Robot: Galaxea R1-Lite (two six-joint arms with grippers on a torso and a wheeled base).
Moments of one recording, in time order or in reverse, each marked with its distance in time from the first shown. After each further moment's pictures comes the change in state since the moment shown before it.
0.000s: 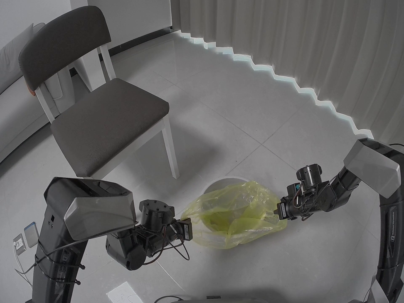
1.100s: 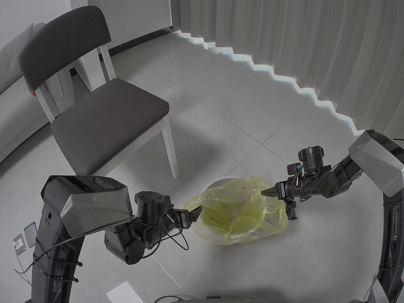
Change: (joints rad) left arm 0.032 -0.005 -0.048 -0.055 0.011 -0.013; right arm -0.007 -0.034 -0.136 0.001 0.005 -0.015
